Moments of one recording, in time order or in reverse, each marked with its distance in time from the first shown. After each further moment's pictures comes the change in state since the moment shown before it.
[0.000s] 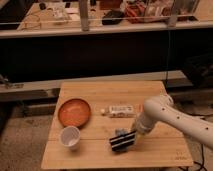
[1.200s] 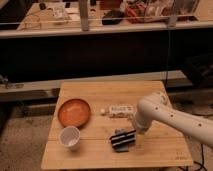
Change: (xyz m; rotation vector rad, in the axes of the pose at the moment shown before) arm 0.002 -0.004 -0.003 0.005 0.113 -0.036
